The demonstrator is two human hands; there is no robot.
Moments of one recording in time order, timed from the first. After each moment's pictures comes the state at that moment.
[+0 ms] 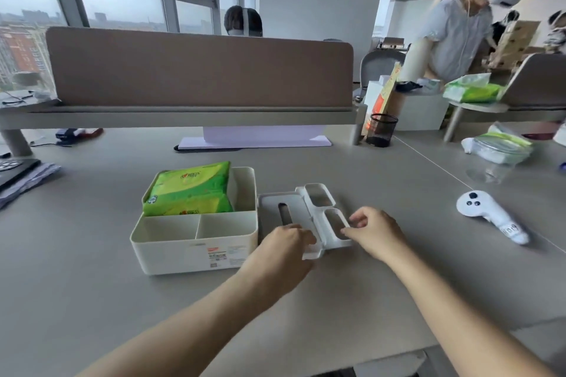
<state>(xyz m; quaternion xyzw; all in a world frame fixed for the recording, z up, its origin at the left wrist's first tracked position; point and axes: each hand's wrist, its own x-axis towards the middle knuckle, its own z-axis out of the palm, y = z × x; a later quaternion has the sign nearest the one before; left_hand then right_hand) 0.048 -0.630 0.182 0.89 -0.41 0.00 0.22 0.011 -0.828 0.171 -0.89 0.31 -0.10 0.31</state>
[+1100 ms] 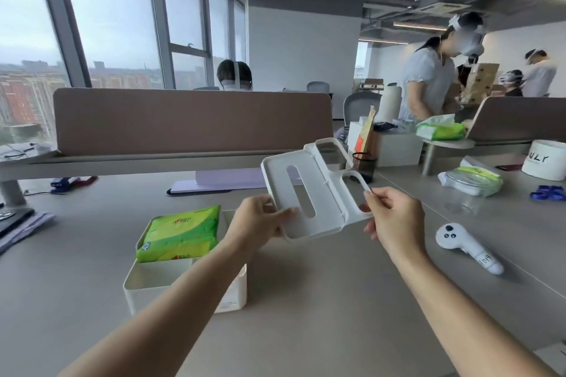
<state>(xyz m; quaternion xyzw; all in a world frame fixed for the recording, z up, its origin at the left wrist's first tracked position) 0.095 -0.639 0.261 0.73 -0.22 -0.11 0.64 -0.016 -0.832 0.263 -0.73 0.19 -0.44 0.49</state>
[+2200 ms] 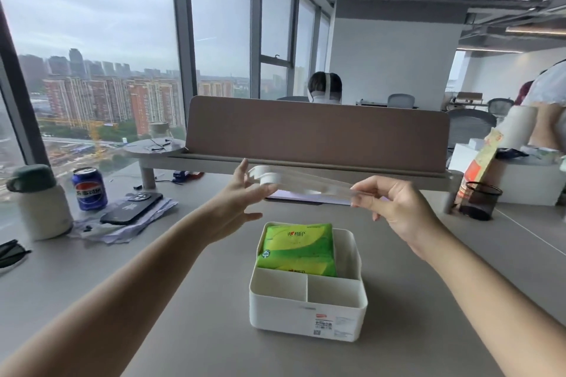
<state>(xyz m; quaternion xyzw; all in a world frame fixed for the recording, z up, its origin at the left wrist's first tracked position) 0.185 -0.435 0.299 0.64 -0.22 -0.17 0.72 0.100 -0.699 0.313 -0.78 -0.11 -0.20 0.58</state>
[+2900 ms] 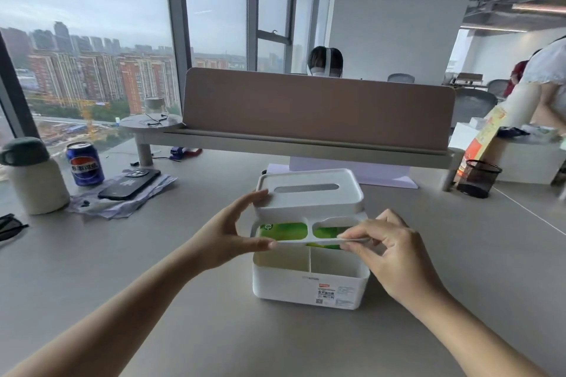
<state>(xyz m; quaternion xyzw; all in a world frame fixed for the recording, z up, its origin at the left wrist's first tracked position) 0.148 -0.404 0.225 0.81 -0.30 -0.02 0.51 0.050 -0.676 0.229 -0.88 -0.12 -0.34 0.32</state>
